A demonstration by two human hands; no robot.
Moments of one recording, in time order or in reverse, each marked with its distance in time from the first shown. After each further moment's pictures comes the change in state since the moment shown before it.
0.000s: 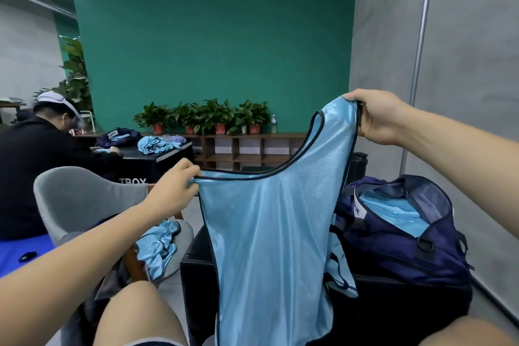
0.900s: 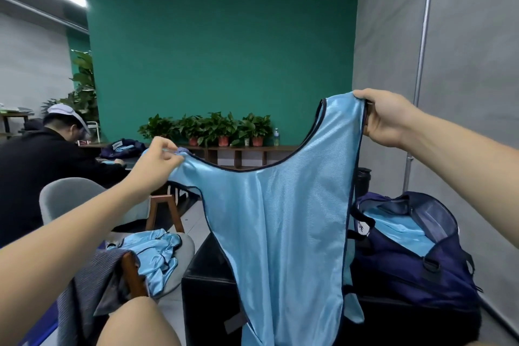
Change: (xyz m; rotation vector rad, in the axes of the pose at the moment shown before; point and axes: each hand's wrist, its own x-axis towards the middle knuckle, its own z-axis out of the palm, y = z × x) left_hand 0.028 -0.006 -0.073 -0.500 0.219 -0.333; right_hand 0.004 -0.028 0.003 0.163 0.030 -0.059
